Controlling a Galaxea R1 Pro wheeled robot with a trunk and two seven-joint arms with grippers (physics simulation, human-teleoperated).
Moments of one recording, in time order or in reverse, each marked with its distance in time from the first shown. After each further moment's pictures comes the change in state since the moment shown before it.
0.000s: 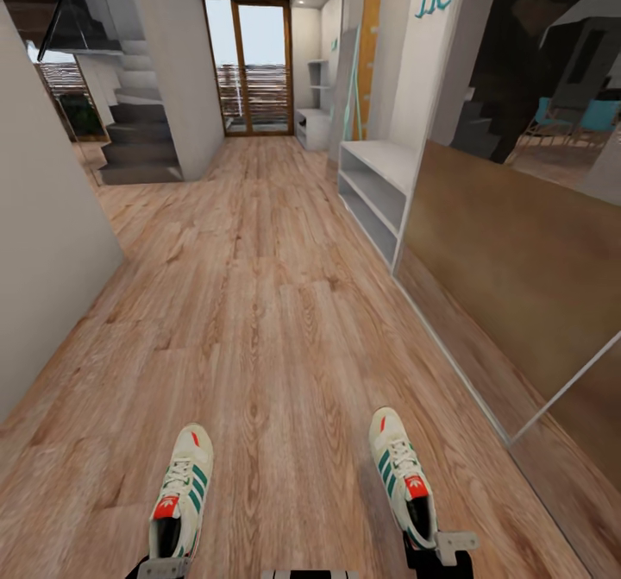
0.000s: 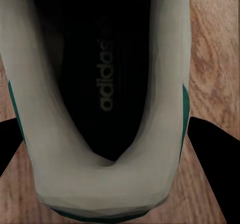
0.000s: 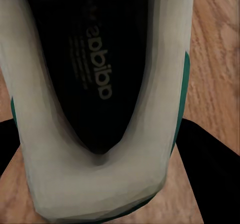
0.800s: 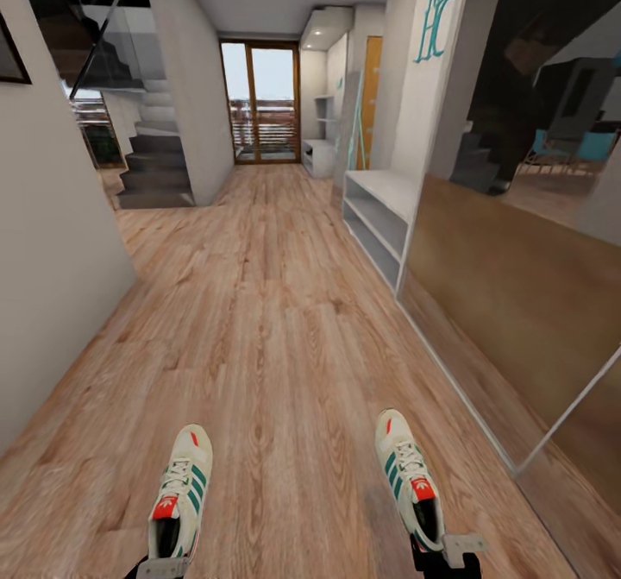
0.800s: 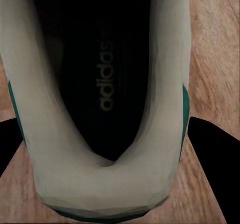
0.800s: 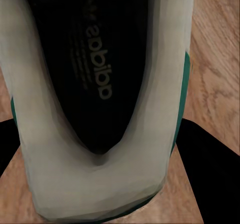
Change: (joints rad) left arm 0.000 0.002 0.002 0.000 0.000 0.000 0.001; right arm 0.000 -0.021 0.002 0.009 -0.004 0.002 -0.001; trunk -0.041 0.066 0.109
